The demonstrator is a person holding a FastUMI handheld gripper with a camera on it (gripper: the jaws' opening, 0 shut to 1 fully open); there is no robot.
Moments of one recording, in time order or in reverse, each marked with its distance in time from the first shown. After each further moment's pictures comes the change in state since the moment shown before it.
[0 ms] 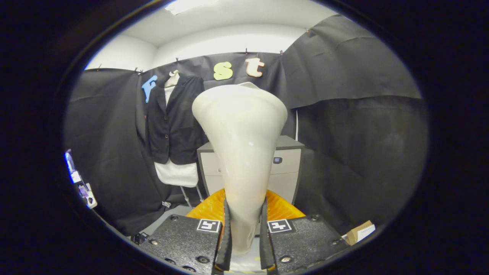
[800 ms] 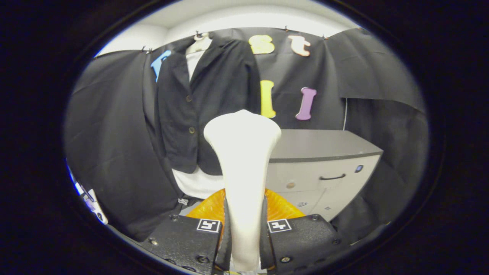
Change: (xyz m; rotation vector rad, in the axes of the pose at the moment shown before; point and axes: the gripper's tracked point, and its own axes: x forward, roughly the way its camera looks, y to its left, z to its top) arm 0.218 0.240 0.062 -0.033 0.156 0.082
